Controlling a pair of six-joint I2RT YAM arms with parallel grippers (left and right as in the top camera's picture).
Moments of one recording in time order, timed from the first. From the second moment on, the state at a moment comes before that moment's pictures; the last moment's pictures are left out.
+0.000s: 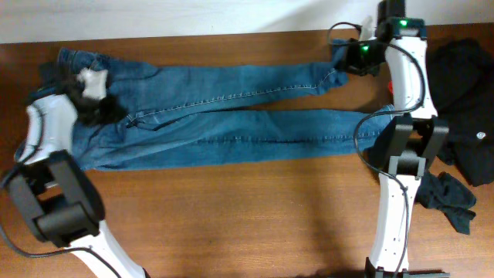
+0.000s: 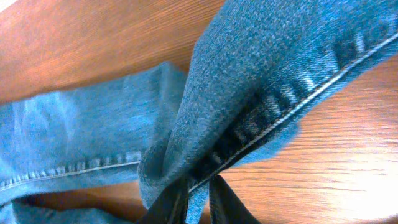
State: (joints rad) left arm 0.31 2.09 1.67 -0.83 0.47 0.25; right arm -0.12 2.59 2.58 -1.24 -0.39 0.18
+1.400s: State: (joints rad) left arm 0.05 2.28 1.71 -0.68 0.28 0.33; right arm -0.08 2.60 2.41 -0.99 -0.23 0.77
